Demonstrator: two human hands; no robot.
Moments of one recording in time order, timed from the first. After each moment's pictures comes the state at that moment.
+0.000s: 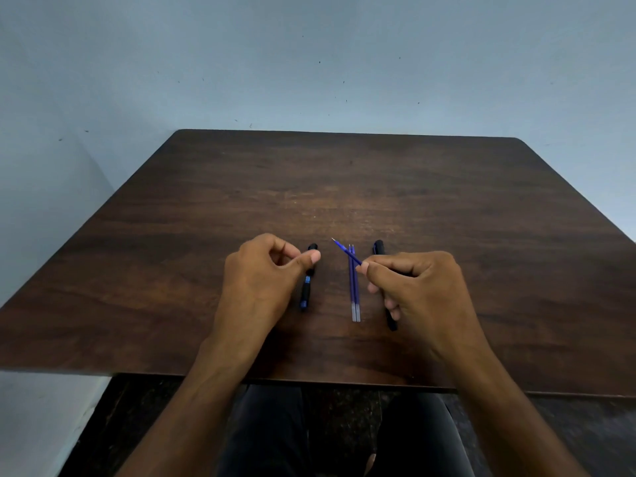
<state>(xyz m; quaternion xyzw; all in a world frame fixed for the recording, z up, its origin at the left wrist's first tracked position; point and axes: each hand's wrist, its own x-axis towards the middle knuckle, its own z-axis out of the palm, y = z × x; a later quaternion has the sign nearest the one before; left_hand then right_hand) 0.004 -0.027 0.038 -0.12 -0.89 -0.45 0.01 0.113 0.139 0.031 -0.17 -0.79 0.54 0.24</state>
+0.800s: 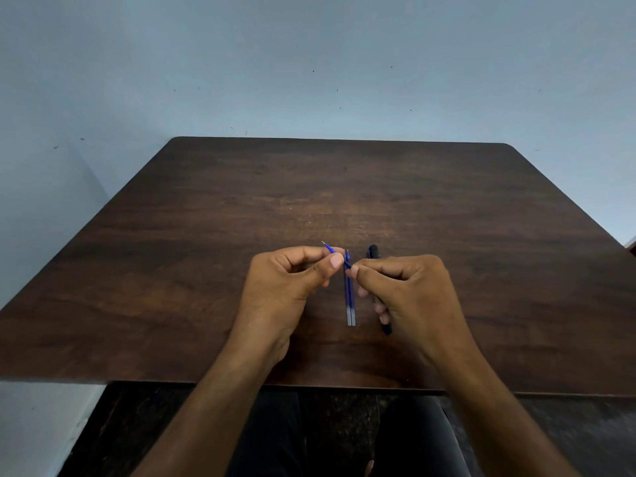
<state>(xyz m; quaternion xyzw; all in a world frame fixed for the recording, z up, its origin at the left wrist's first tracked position) 0.025 -0.009 0.038 -0.19 -0.66 -0.71 -0.13 0.112 0.132 0.039 -0.16 -0.78 0.56 0.23</state>
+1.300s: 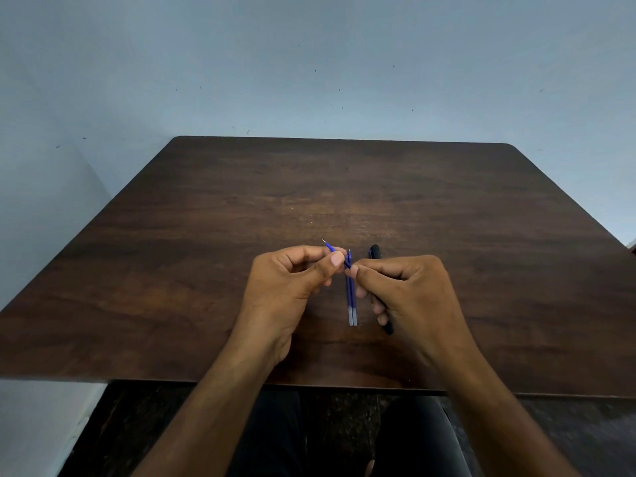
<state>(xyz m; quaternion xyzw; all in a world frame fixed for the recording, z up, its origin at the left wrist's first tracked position) 0.025 -0.011 0.038 -0.17 -0.66 -0.71 -0.15 0.110 0.131 0.035 -0.16 -0.76 0.60 0.21</state>
